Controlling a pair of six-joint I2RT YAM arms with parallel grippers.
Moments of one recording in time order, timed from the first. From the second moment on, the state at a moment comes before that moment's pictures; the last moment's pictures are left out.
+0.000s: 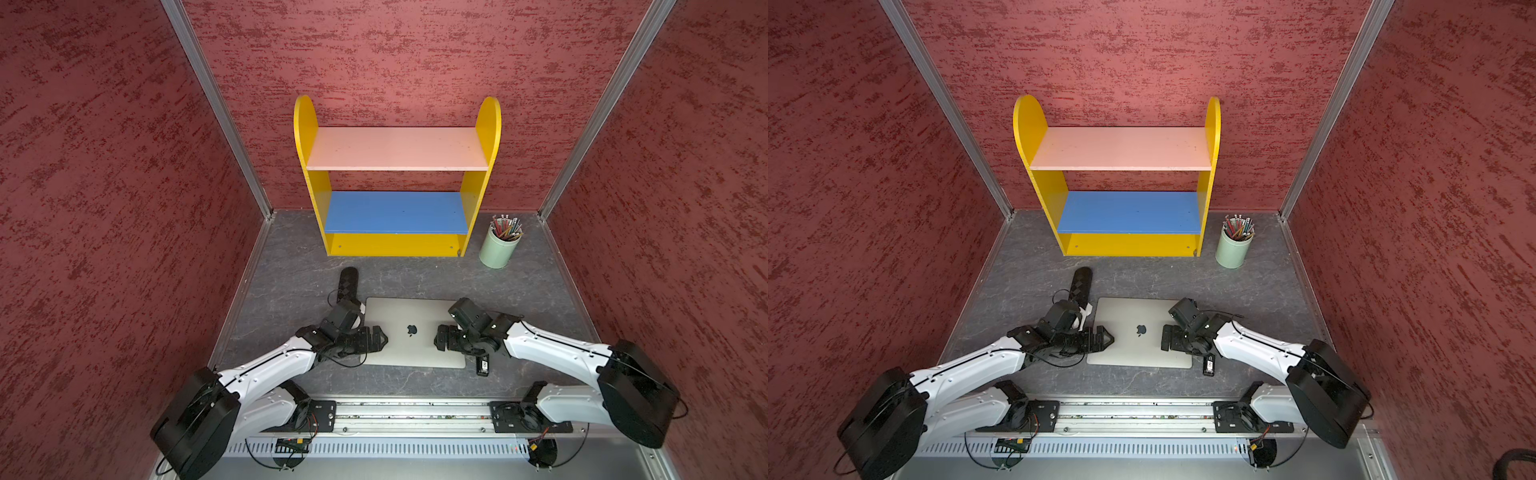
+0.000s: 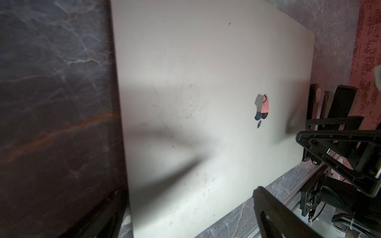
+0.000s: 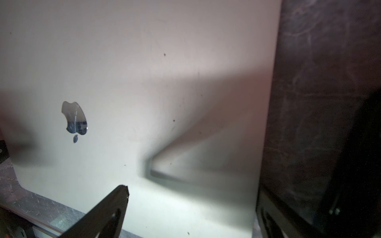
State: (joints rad) left arm -0.63 1.10 0.40 -0.27 0.28 -0.74; right arm 0.76 1.29 0.59 -0.47 -0.09 0.87
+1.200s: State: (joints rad) left arm -0.50 0.91 0.20 -0.07 0.39 -0.85; right arm 0.70 1.28 0.54 -0.28 -0.22 0.90
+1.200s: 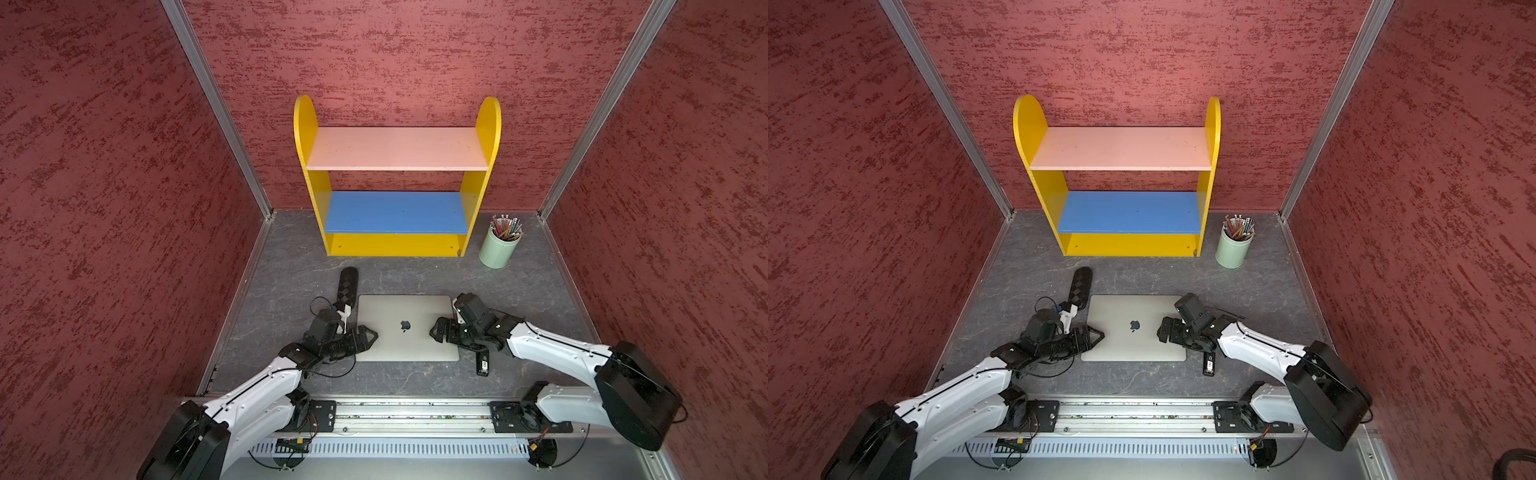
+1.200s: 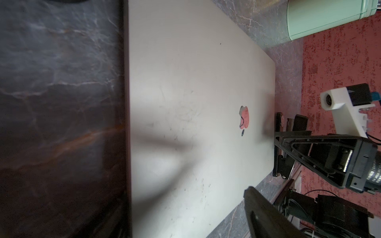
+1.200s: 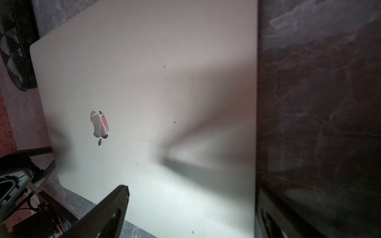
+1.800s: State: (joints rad) left arm -0.45 0.80 0.18 -0.04 0.62 -0.95; right arm 0.67 1.23 0.51 -0.23 -0.37 0.95
